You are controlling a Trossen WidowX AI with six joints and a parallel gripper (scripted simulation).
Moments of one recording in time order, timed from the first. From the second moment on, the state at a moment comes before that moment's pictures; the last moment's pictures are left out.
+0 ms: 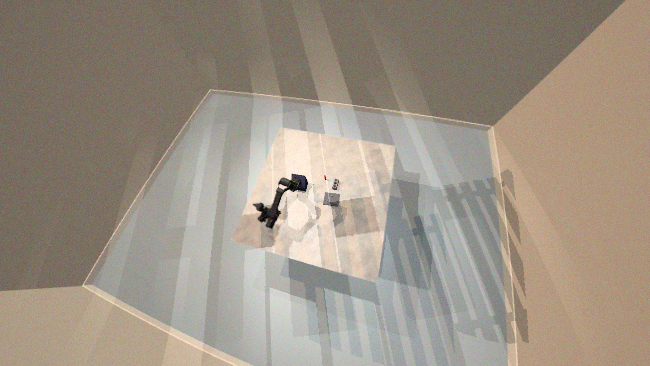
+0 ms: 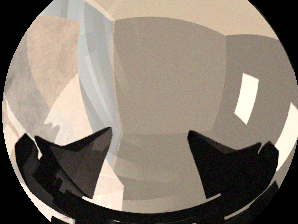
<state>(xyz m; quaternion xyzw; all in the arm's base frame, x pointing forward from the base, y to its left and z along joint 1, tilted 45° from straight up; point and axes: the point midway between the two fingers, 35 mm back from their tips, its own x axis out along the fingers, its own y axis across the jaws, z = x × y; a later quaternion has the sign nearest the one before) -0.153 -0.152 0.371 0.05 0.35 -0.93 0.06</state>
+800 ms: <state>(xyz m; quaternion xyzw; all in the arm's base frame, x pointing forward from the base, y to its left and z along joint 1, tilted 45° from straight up) 0.056 -0.291 0.292 -0.09 0.61 -0.65 0.44</state>
